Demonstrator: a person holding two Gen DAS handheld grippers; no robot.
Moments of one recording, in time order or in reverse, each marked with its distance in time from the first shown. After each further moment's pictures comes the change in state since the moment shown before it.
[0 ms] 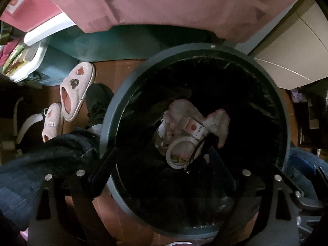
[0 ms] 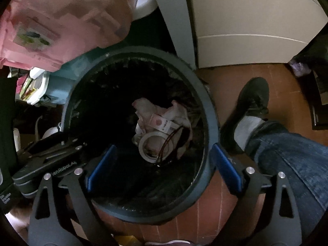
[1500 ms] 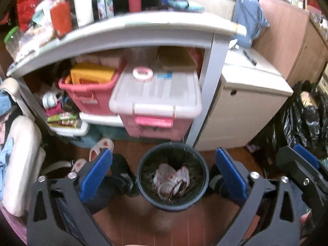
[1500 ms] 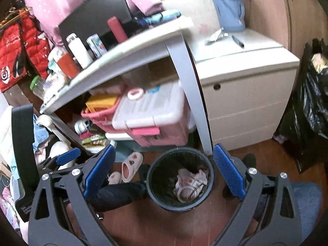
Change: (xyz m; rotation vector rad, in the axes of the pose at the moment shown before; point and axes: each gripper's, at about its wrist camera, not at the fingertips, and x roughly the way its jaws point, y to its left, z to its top) left arm -0.344 -0.005 -0.099 0.000 -0.628 -0.049; right arm -0.357 0.048 -0.083 -0.109 -0.630 0.194
